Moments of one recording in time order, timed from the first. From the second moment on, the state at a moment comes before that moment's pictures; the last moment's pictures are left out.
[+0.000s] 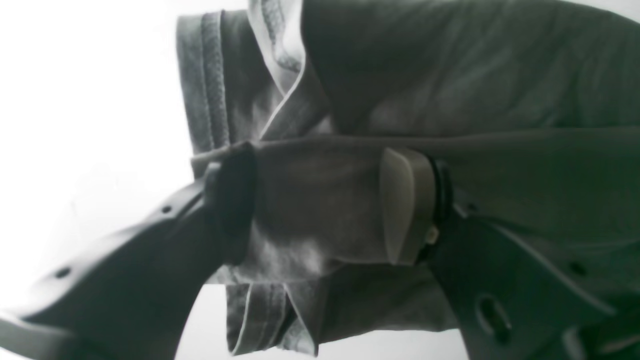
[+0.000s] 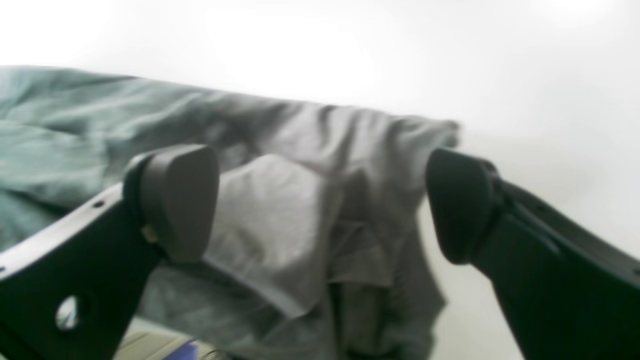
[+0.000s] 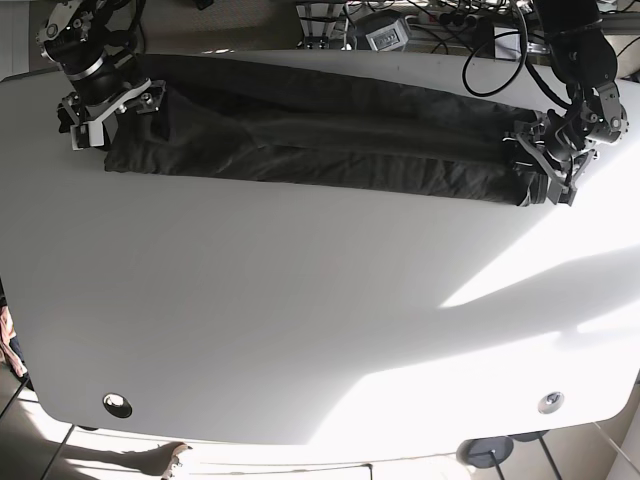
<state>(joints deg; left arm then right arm) 11.7 -21.3 -24.9 89.0 -27.5 -28.8 54.6 -27.9 2.6 38.8 114.6 28.4 39.8 -46.1</state>
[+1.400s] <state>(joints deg) 3.3 -16.6 -40.4 97.0 -28.2 -39.8 63.9 -5.7 7.0 31.4 87.5 9.2 40.3 -41.2</state>
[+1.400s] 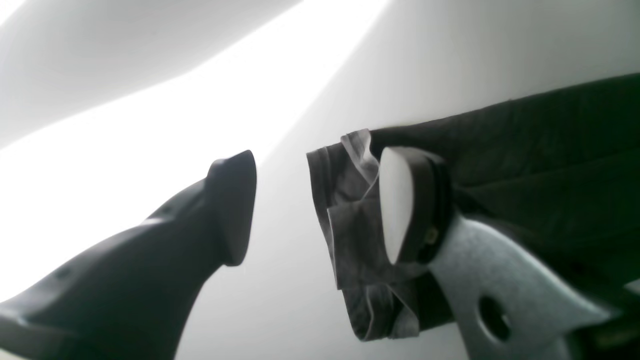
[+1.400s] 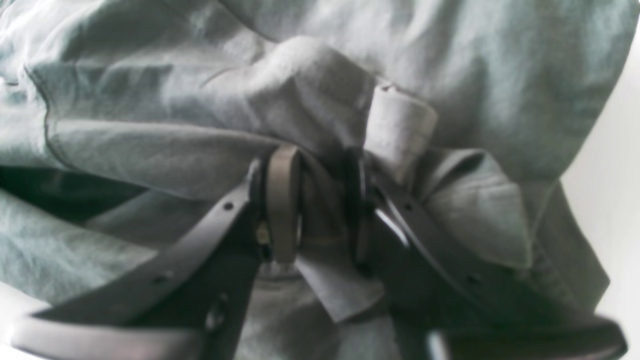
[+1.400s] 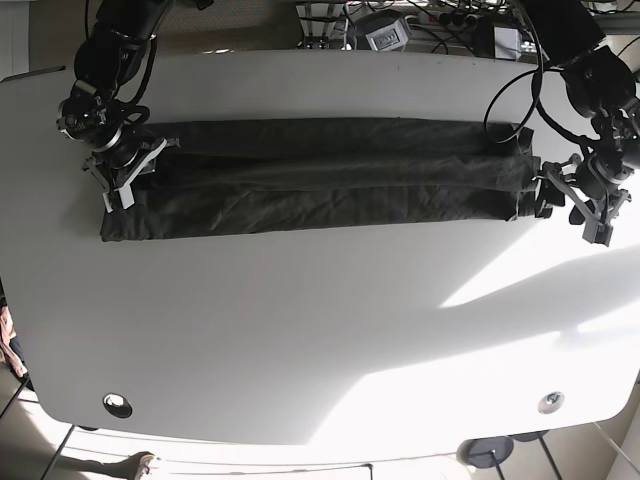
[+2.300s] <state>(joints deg) 5.5 -13.7 -45.6 80.4 -40.6 -39.9 68.1 -5.9 7.0 31.4 87.5 9.2 40.3 -41.1</state>
